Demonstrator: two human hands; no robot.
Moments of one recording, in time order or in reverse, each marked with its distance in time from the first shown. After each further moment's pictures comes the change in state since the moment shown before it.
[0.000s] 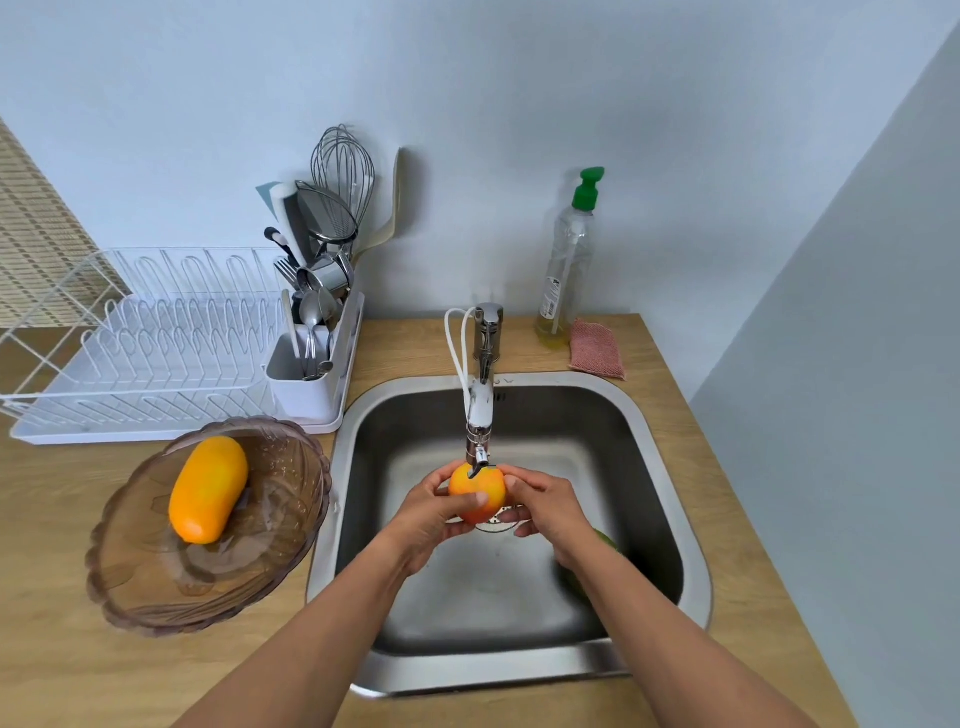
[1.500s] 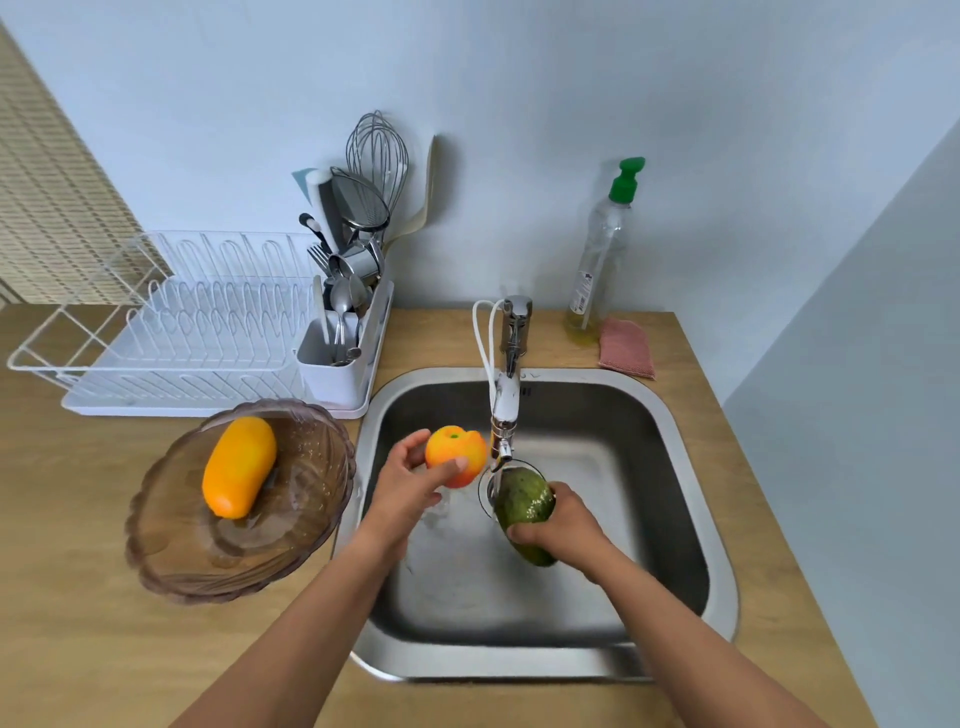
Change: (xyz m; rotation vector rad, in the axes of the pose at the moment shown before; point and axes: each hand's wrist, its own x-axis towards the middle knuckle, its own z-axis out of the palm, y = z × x) left_hand -0.029 0.026 -0.024 0.084 0.315 0.246; right_hand 0.006 0.022 -0.002 -0.588 0.011 0.086
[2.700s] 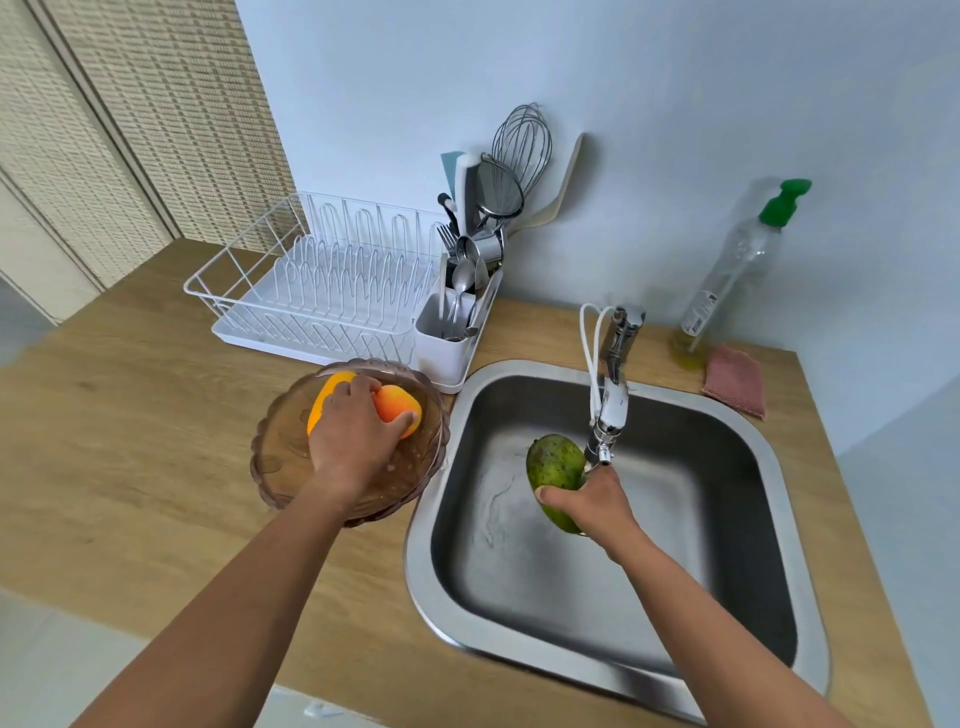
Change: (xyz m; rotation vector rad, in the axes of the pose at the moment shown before) left_hand -0.011 0.043 -0.130 1.042 0.625 0.174; right_hand 0.020 -0.054 0.035 -0.039 0.039 -0.110
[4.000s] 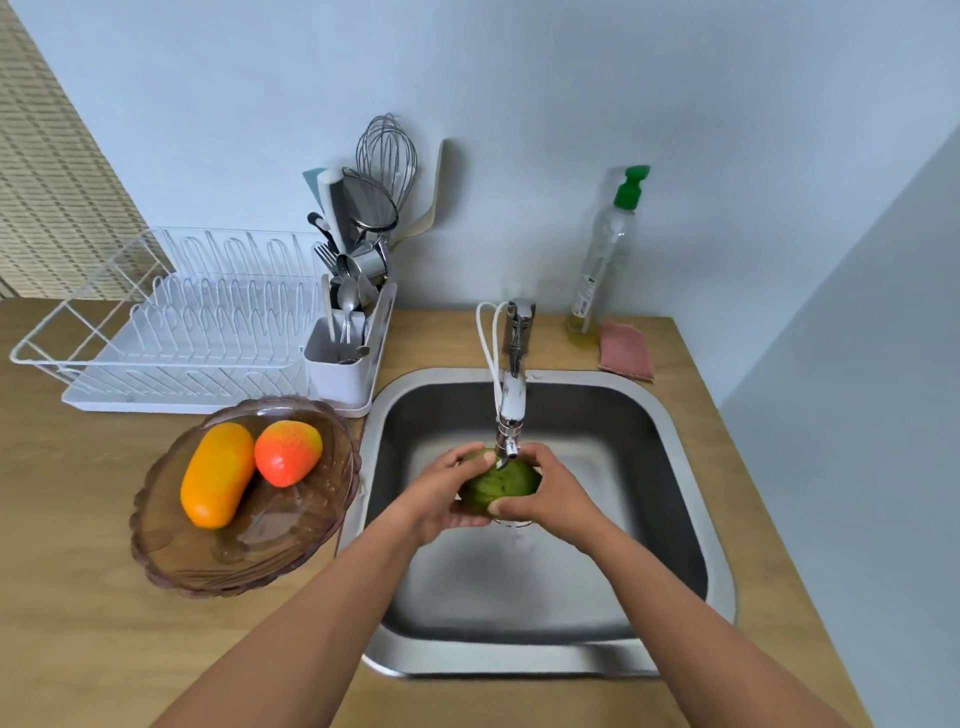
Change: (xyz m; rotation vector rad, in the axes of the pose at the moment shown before) left_hand -0.060 0.108 0.103 -1.027 -1.078 -0.309; right_hand -0.027 0.015 -0.044 0.226 -0.074 -0.195
